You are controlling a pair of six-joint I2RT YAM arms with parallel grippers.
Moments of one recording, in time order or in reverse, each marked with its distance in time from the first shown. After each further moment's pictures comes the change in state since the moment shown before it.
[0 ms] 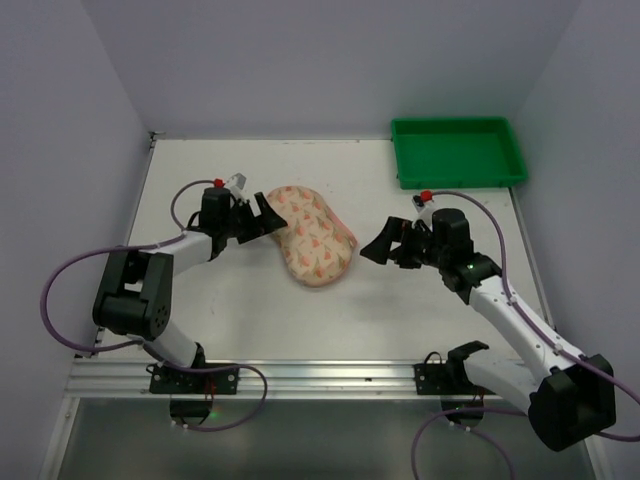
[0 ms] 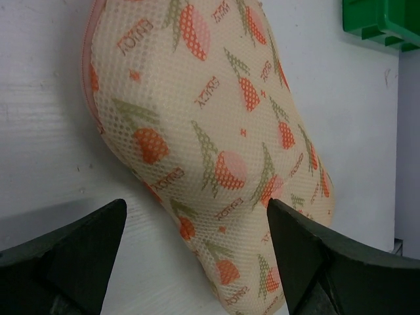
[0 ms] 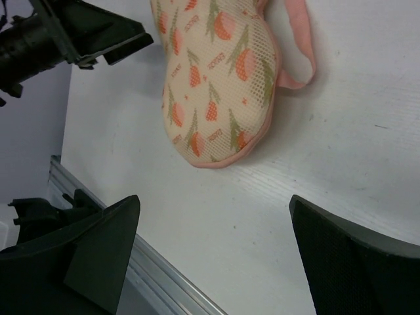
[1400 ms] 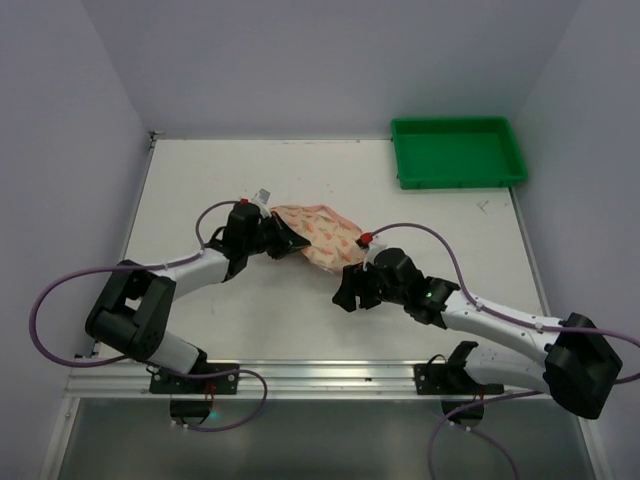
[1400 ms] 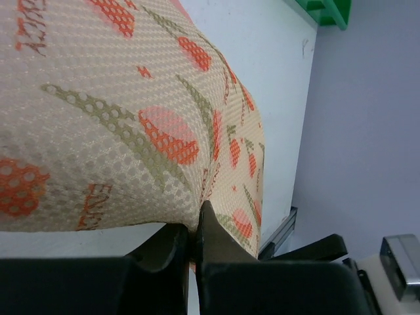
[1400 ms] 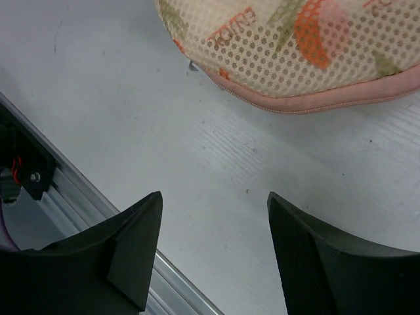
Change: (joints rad) left arm -0.253 -0.093 -0.112 0.126 -0.014 -0.433; right arm 0.490 0.073 -0.145 0.158 0.307 -0.031
